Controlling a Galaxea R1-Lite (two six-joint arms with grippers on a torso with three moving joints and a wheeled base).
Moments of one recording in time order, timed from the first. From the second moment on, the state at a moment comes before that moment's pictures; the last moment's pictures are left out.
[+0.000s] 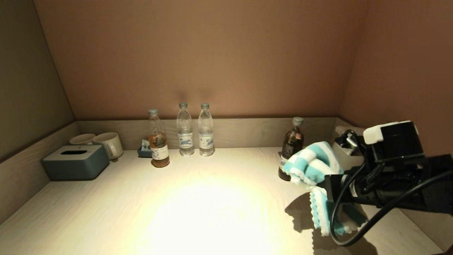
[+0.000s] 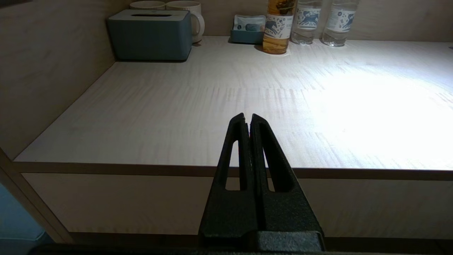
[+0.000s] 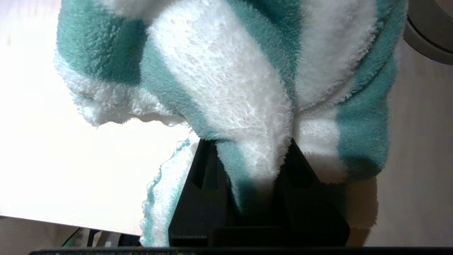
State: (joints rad) left arm 0.01 0.00 0.00 0.00 0.00 -0.05; right arm 0.19 1.50 -0.79 0.00 0.04 0.13
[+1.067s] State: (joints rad) left arm 0.01 0.00 0.00 0.00 0.00 -0.05; right arm 0.44 1.97 -1.19 0.00 0.00 0.14
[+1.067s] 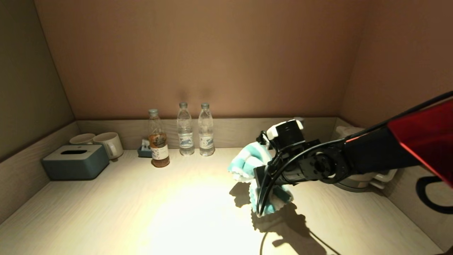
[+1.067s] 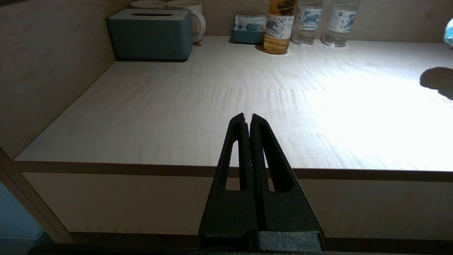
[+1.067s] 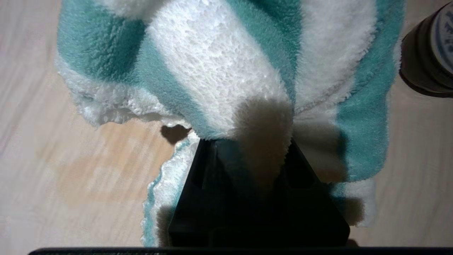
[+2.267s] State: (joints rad) left arm 0.01 0.00 0.00 0.00 0.00 -0.05; right arm 0.57 2.21 -1.24 -0.05 0.00 0.19
